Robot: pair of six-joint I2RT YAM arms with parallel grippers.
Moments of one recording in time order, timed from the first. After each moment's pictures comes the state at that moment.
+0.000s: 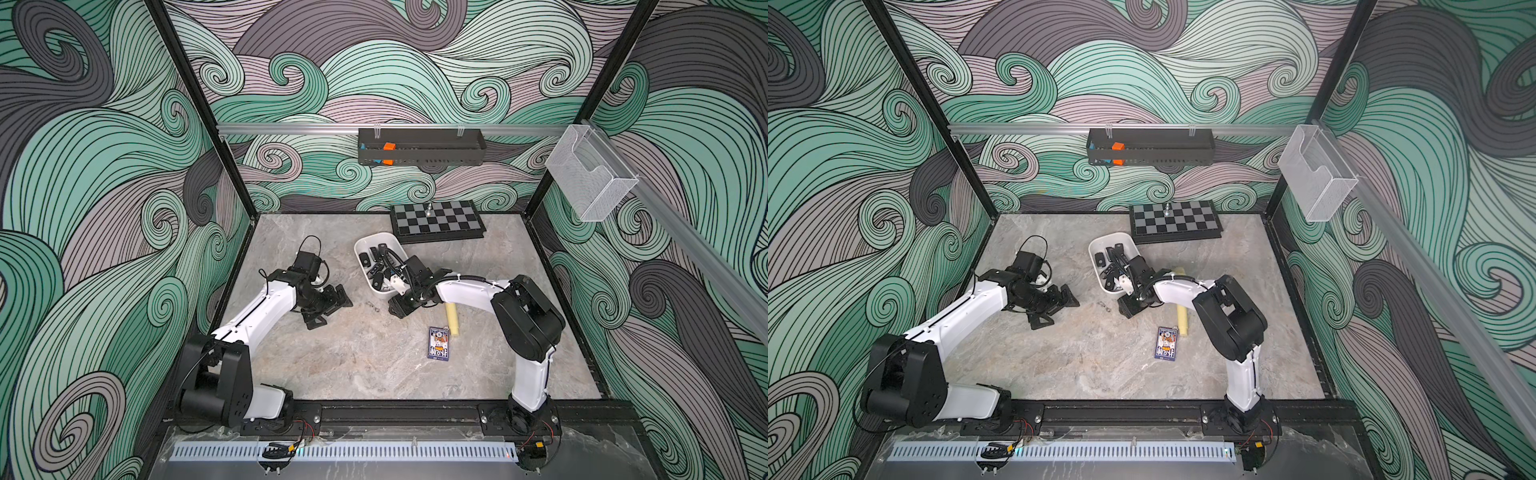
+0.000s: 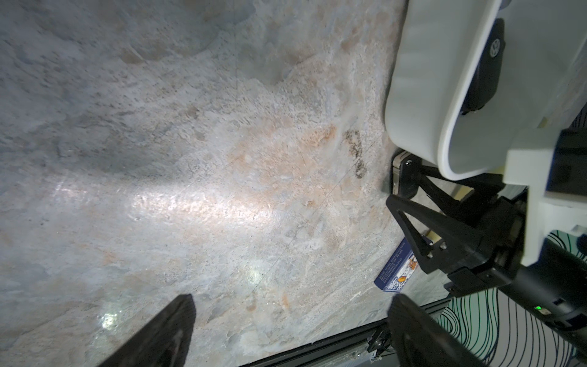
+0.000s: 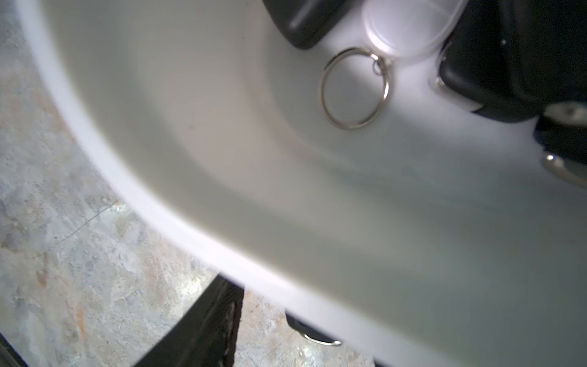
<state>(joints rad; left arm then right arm) -0.21 1.38 0.93 -0.85 0.40 -0.66 0.68 1.93 1.20 -0.44 -0.20 0.06</state>
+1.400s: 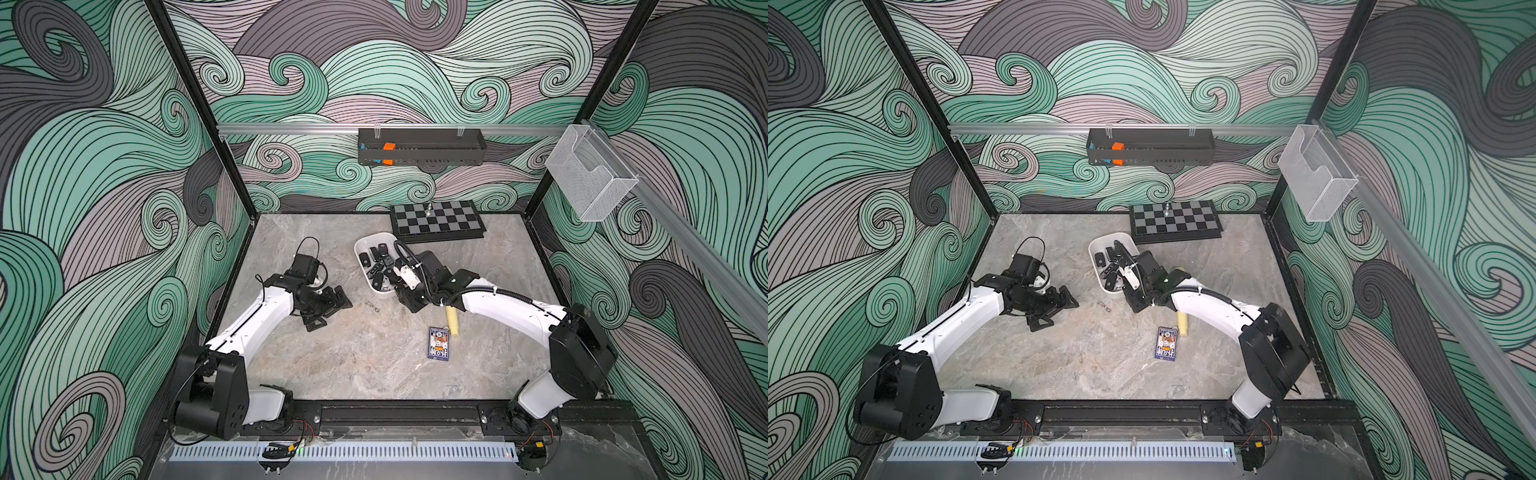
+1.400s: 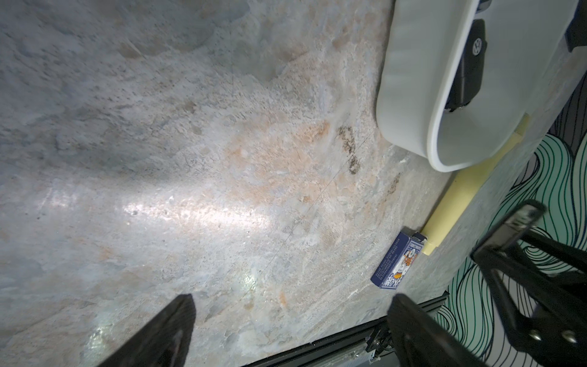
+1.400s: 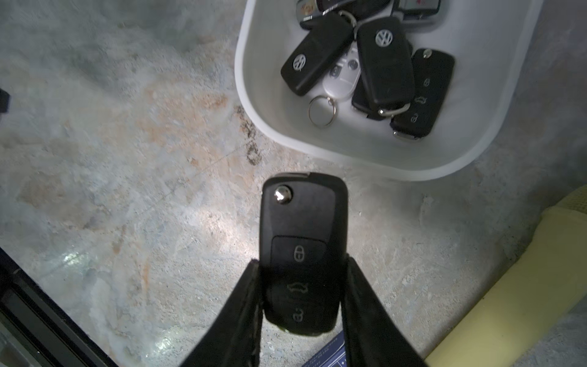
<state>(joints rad) -0.21 1.34 0.90 -0.83 0.41 -0.66 0.71 1.62 1.18 -0.54 -0.05 0.14</state>
